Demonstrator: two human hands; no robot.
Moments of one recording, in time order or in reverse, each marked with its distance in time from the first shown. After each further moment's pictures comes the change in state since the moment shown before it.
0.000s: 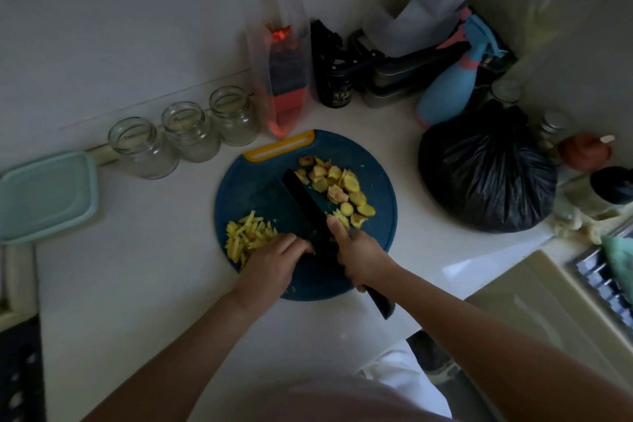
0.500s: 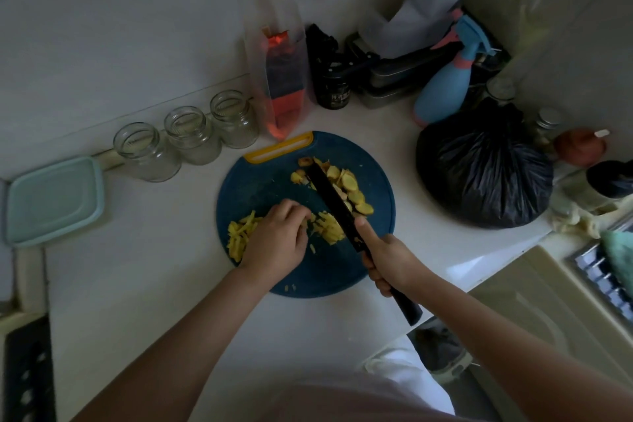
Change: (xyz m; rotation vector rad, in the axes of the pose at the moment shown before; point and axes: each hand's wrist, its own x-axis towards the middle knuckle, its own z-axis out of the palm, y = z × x) left_hand 0.038 0.005 -0.016 0.000 -0.033 -0.166; right_hand -0.027 0.020 -0.029 0.198 -0.010 0.012
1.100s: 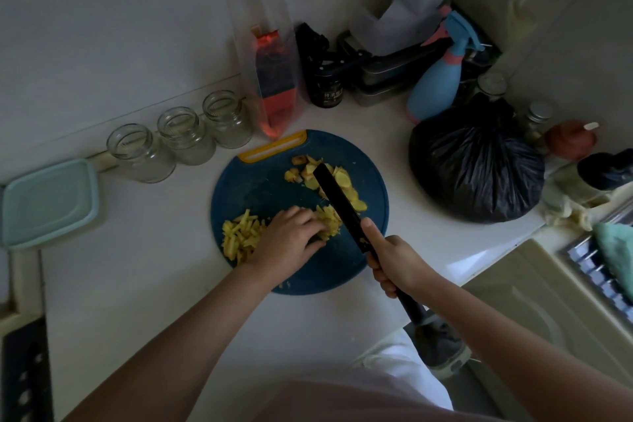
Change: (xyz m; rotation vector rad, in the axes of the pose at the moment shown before) left_hand 0.005 0.012 0.013 0.040 -0.120 0.175; right_hand -0.007 0.013 -0.012 0.029 0.014 0.013
